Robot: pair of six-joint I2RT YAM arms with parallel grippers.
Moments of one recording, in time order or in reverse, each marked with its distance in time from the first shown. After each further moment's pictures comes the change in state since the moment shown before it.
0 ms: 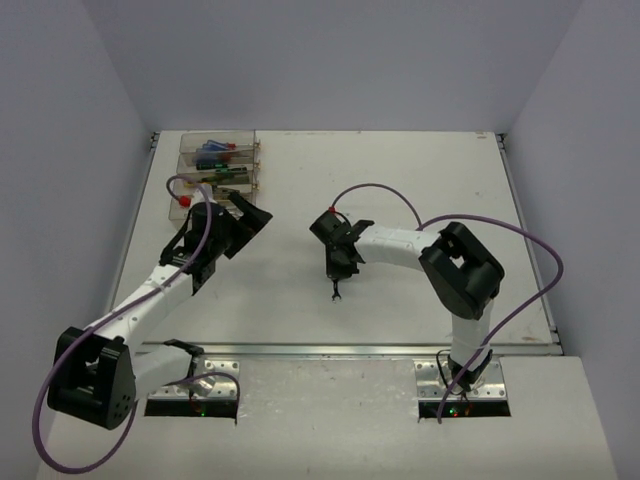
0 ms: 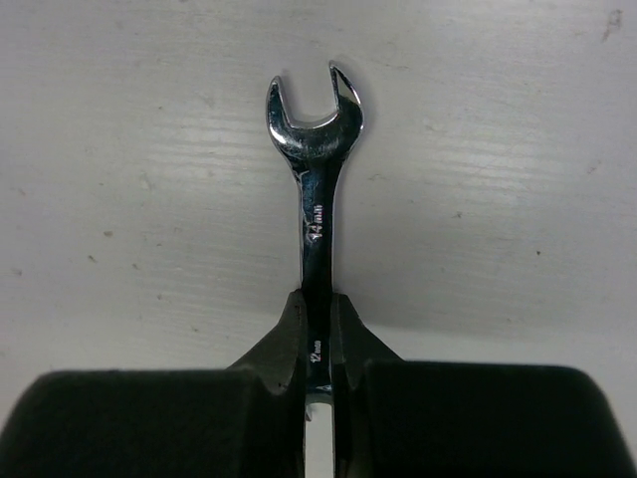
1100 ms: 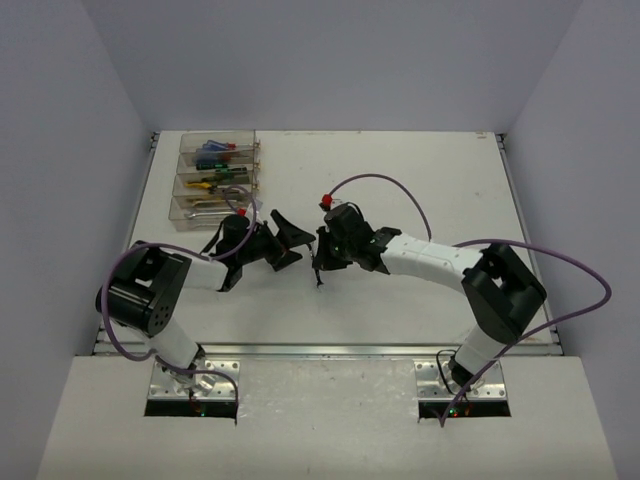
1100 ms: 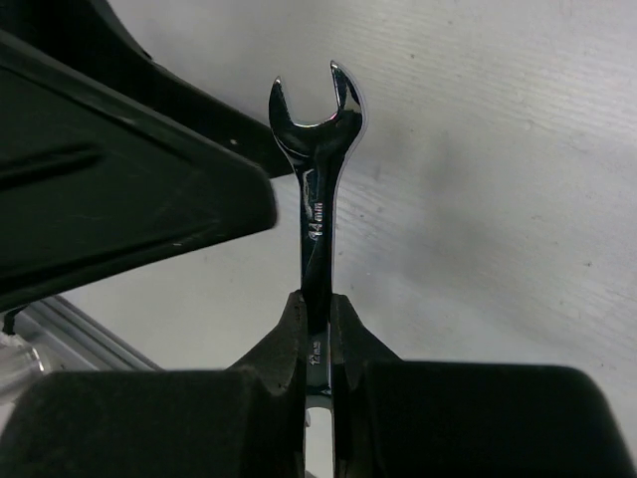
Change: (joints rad) left arm -0.089 0.537 -0.116 0.753 0.535 -0.210; right arm 0.001 -0.256 -0.170 0.342 -0.224 -0.151
